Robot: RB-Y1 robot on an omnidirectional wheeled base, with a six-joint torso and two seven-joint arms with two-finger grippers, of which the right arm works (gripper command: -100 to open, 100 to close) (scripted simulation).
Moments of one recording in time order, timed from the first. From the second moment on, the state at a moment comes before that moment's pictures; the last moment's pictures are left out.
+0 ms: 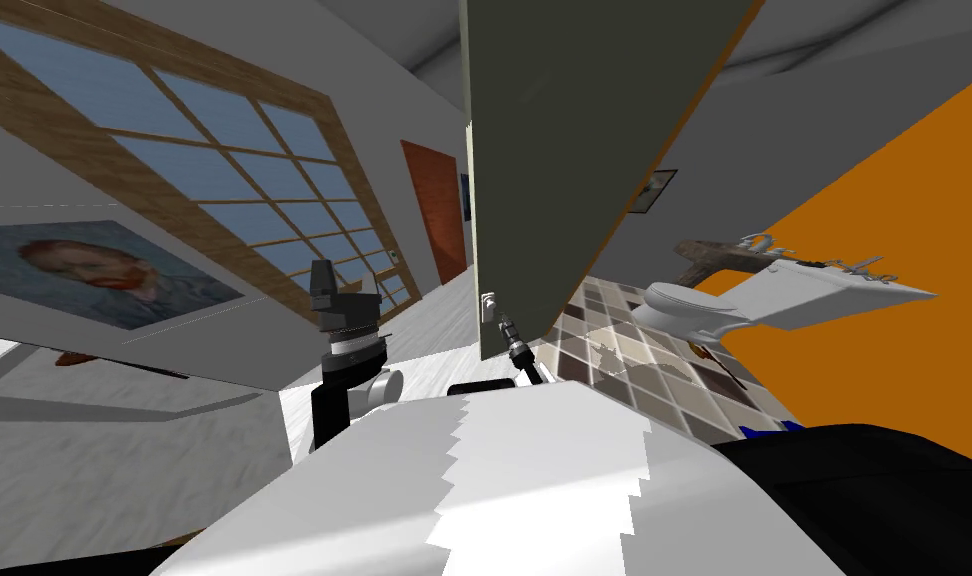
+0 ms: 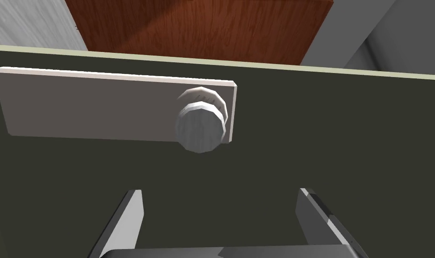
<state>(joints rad) 0.33 -0.04 0.26 -1.58 0.38 -0.32 -0.30</state>
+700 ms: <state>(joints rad) 0.30 -0.02 0.24 -1.56 0.37 -0.33 -0.29</state>
